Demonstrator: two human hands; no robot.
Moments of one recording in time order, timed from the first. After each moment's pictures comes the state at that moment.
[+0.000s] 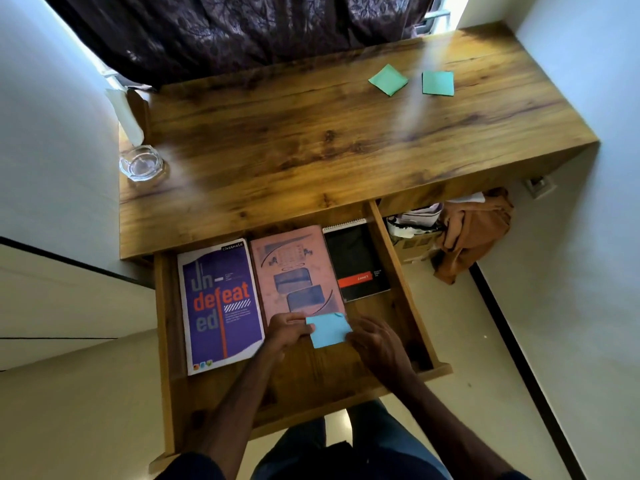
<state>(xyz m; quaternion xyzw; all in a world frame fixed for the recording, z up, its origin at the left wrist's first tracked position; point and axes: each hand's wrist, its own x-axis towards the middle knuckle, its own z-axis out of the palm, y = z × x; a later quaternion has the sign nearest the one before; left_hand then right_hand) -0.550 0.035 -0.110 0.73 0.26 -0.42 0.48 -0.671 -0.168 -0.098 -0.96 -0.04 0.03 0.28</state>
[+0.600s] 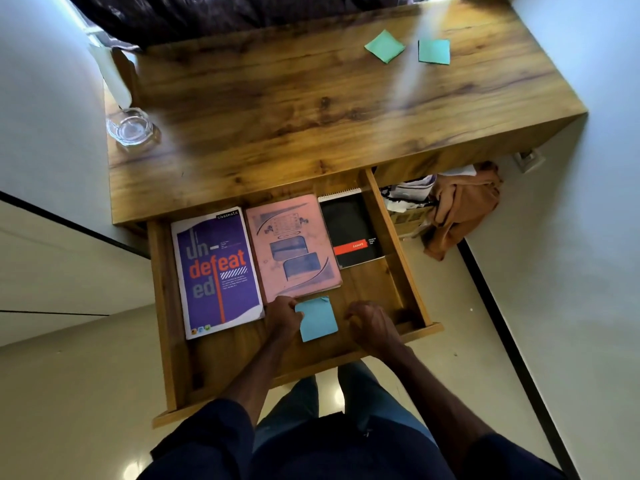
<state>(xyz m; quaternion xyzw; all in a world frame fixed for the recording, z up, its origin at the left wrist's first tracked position) -0.600 0.045 -0.128 0.90 0.06 -0.31 0.29 -0.695 -0.146 -0.092 -0.94 0.07 0.17 0.30</state>
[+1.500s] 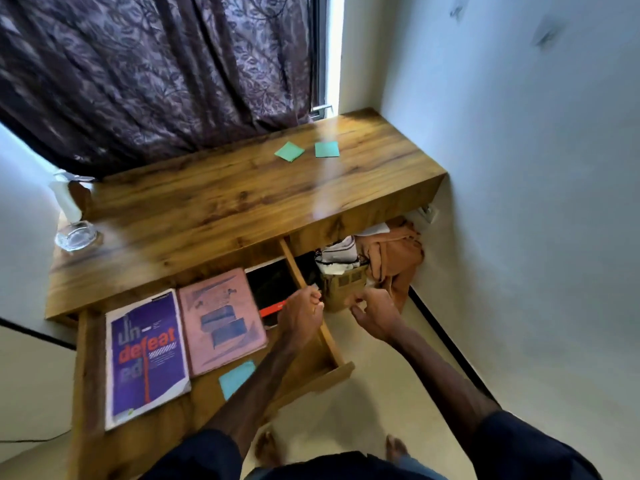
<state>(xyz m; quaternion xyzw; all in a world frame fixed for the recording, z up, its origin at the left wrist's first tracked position) -0.645 -0.181 -0.003 0.92 -0.21 -0.11 0.33 -0.730 -0.353 0.005 -0.93 0.15 -0.01 0.34</state>
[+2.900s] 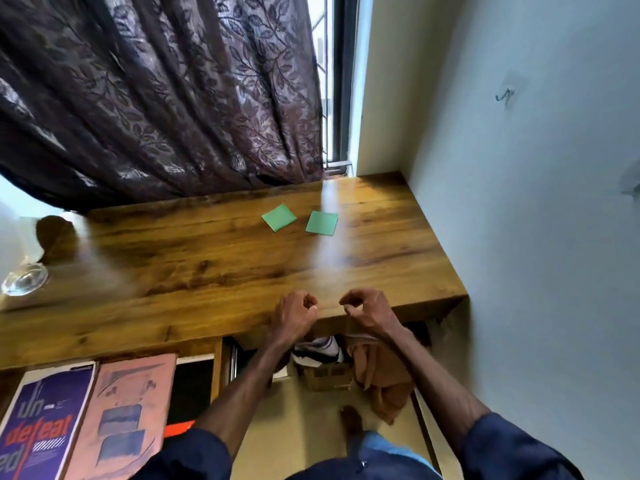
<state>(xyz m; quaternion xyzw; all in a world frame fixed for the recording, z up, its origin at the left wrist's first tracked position) -0.393 -0.488 0.020 0.95 -0.05 -0.12 0.29 -0.433 -0.683 0.026 -0.92 0.04 0.06 0.39</state>
